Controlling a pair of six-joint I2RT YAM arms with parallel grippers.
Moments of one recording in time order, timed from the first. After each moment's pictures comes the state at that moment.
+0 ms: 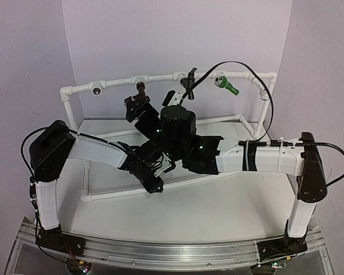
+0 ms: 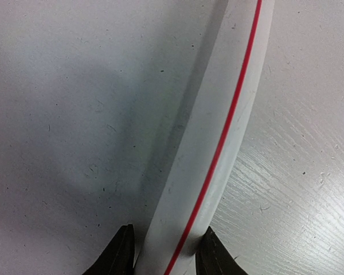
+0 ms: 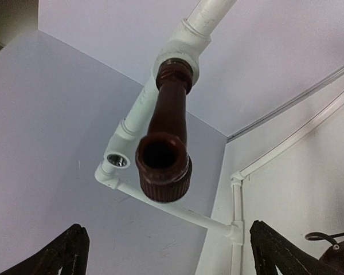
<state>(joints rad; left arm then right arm) -0.89 2.00 1.23 -0.37 0.12 0.07 1.19 1.90 1.60 0.32 0.55 0.98</state>
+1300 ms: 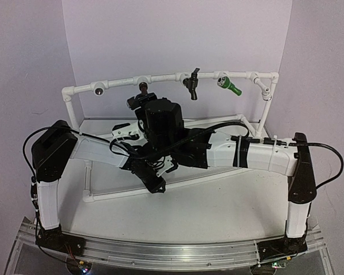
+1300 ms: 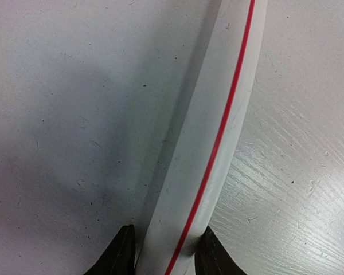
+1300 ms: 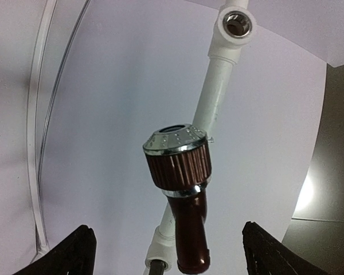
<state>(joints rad) -0.90 2.02 1.26 -0.37 0.15 0.07 1.21 1.99 1.81 0.12 0.83 -1.77</state>
